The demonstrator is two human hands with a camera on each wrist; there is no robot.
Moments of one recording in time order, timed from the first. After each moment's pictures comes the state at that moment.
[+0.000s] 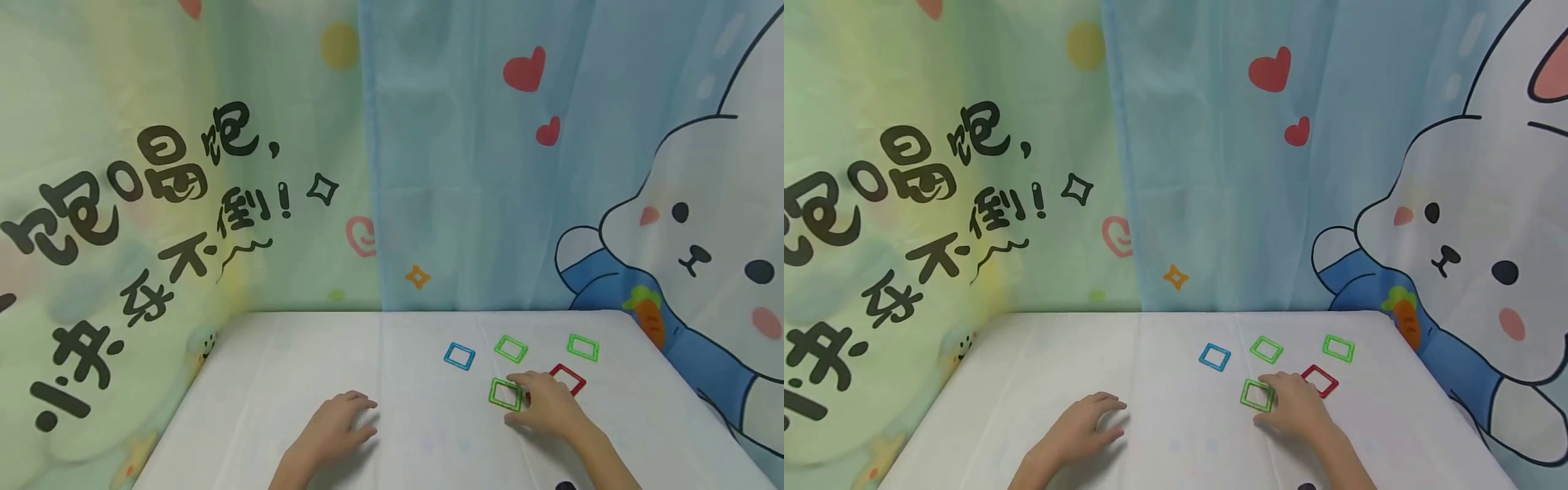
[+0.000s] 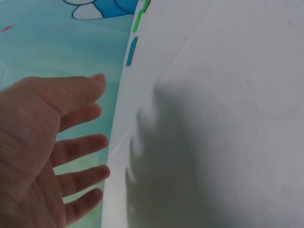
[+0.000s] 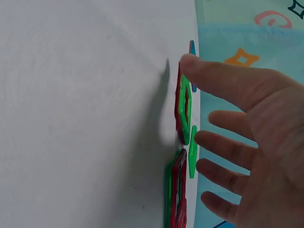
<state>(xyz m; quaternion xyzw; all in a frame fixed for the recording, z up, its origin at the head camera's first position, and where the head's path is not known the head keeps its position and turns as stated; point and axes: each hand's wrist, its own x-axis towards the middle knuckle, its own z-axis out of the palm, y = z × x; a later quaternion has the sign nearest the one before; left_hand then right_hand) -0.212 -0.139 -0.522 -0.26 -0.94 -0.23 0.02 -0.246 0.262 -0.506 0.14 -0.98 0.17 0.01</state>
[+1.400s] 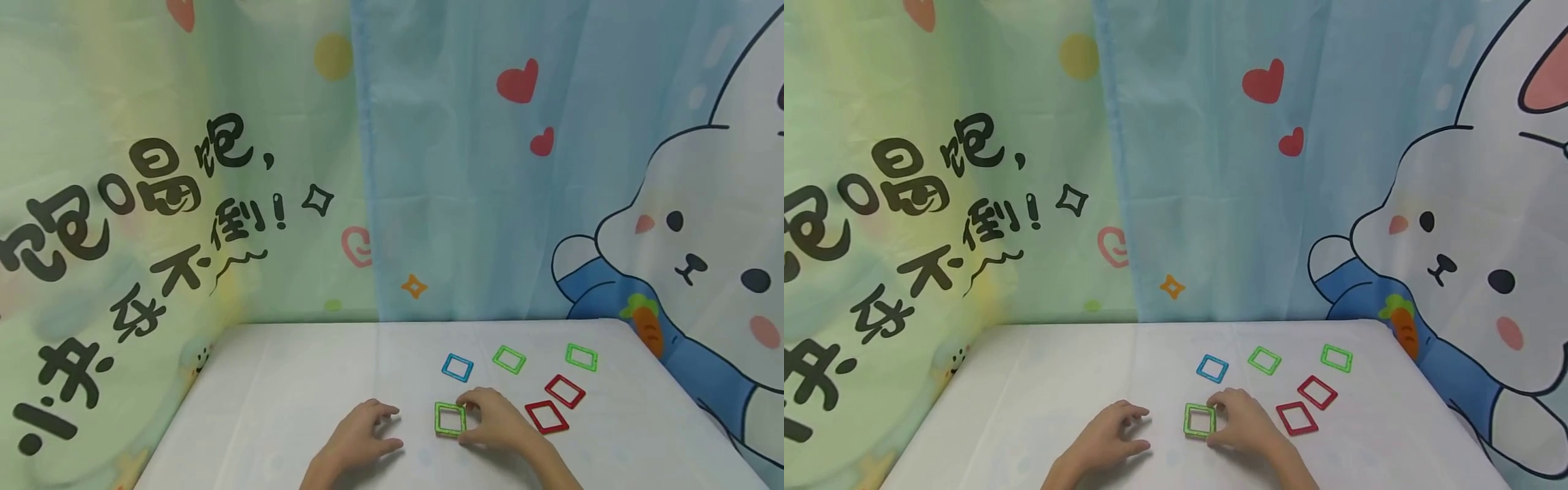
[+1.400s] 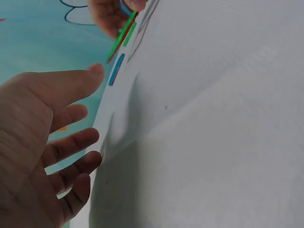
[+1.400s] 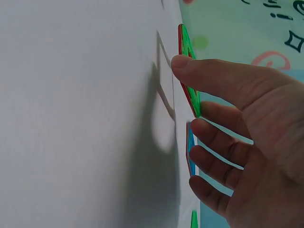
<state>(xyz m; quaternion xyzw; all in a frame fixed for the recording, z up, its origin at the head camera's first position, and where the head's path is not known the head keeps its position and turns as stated) -0.237 -0.097 -0.537 -0.23 -0.91 -0.33 -0.03 -0.250 0.188 -0.508 0.15 -0.94 0.30 -0.07</state>
